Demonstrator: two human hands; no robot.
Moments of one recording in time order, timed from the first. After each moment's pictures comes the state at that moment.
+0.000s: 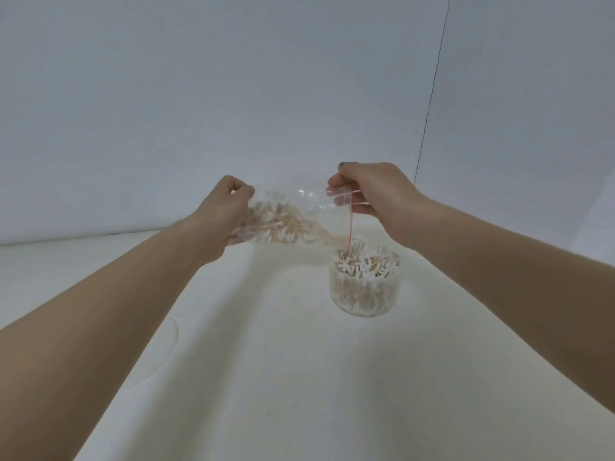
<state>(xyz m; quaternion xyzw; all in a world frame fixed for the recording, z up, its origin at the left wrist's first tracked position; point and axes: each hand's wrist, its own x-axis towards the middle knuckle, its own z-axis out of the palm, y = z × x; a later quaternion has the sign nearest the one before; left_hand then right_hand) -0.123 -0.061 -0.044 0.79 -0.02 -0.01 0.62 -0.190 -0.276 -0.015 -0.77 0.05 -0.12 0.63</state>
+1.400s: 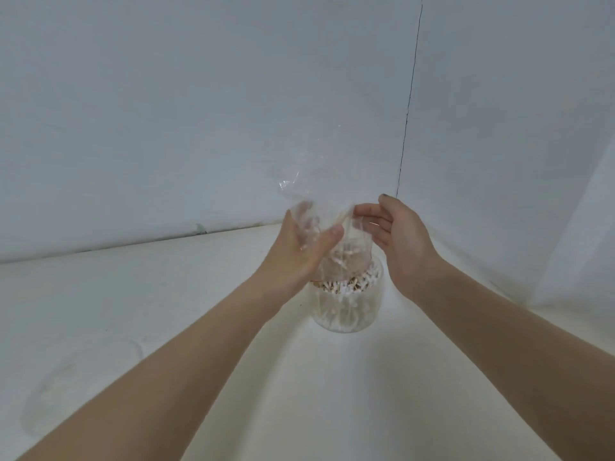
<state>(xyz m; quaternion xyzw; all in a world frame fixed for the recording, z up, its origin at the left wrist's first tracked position) -0.161 -0.165 -0.098 0.76 -0.23 -0.05 0.61 -0.194 -0.332 -0.080 -0.63 0.11 -0.17 0.75</state>
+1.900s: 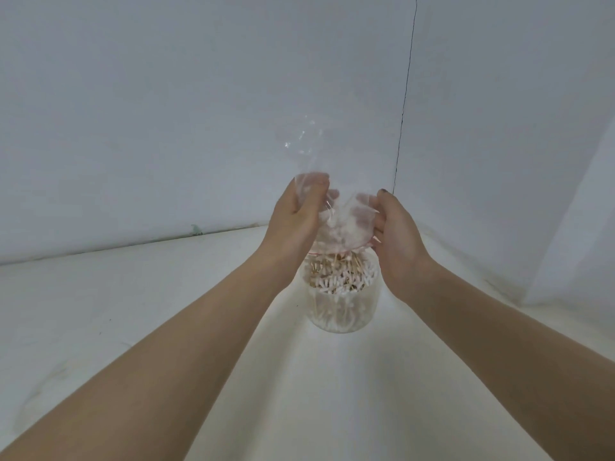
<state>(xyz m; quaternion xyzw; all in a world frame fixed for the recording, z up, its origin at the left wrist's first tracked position) -0.156 -0.189 -0.061 0.70 -0.21 0.02 0.68 -0.194 -0.325 -0.078 -0.60 0.12 -0.17 0.77</state>
